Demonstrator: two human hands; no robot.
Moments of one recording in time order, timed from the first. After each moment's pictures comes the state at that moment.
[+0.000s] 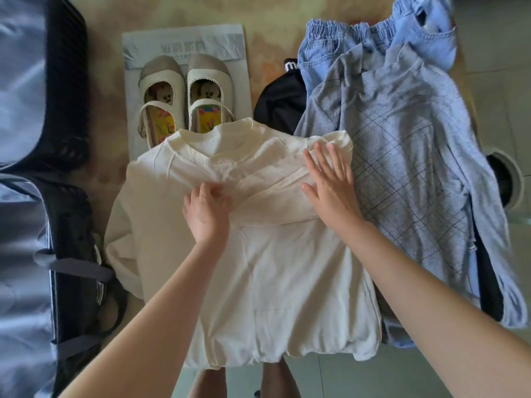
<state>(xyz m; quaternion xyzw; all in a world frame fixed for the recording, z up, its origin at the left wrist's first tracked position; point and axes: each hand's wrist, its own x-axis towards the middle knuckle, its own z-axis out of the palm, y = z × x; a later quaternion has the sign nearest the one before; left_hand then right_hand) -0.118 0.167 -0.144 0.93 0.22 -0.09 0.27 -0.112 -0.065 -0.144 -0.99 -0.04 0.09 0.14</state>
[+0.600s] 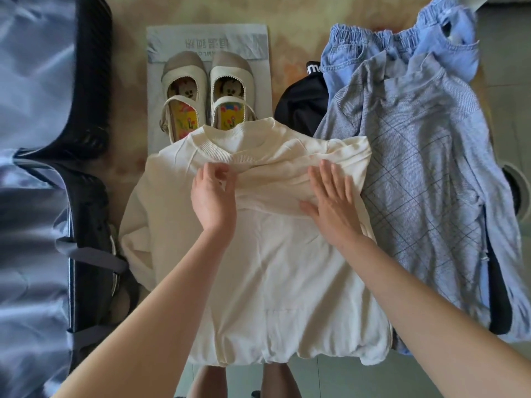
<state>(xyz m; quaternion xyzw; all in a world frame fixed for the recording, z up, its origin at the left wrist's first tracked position) -0.099 0.181 -0.130 0.91 0.20 0.04 0.37 -0.133 -0.040 -0.162 -0.99 -0.04 0.14 0.08</state>
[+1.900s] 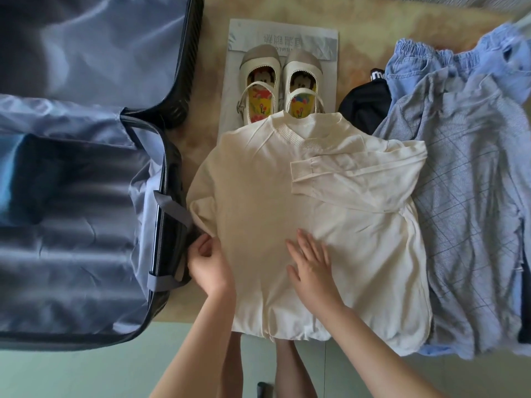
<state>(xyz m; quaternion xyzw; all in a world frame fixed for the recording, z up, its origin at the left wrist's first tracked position) -0.246 0.275 -0.103 0.62 0.60 0.04 0.51 -0.274 0.101 -0.142 -0.95 -0.08 0.20 0.21</state>
